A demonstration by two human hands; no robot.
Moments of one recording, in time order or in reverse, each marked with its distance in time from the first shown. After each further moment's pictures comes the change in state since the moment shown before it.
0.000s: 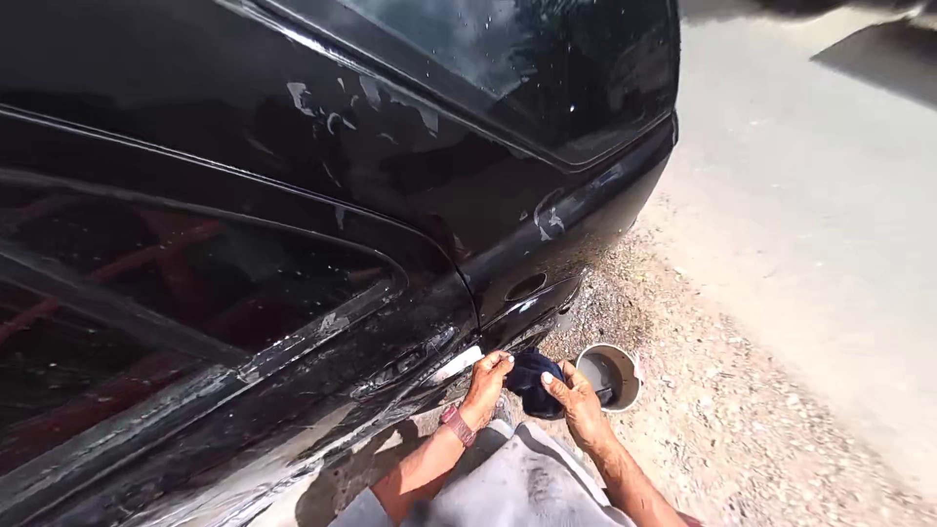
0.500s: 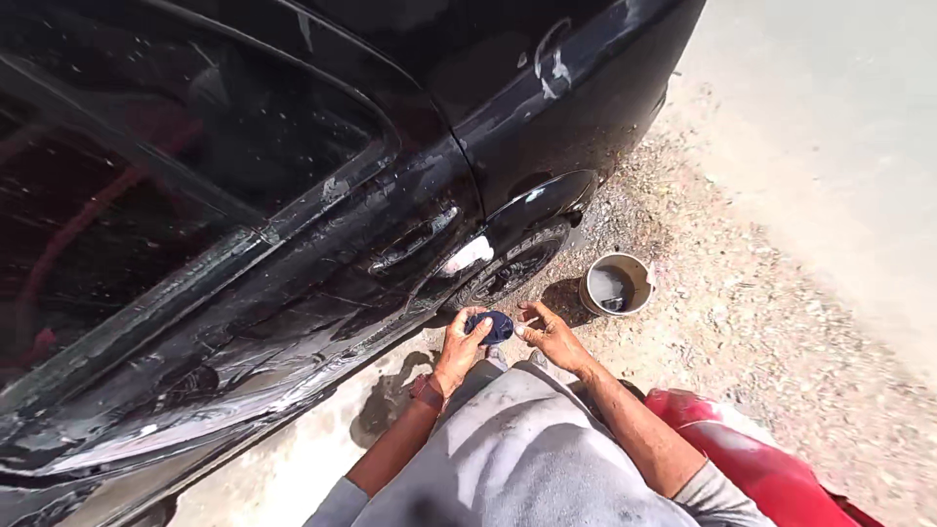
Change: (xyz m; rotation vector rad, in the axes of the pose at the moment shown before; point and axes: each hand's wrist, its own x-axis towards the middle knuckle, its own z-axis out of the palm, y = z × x) left_hand -0.175 -0.070 -0.064 0.143 0.023 0.052; right_hand -0.108 0.101 0.002 -0.356 -0.339 0.144
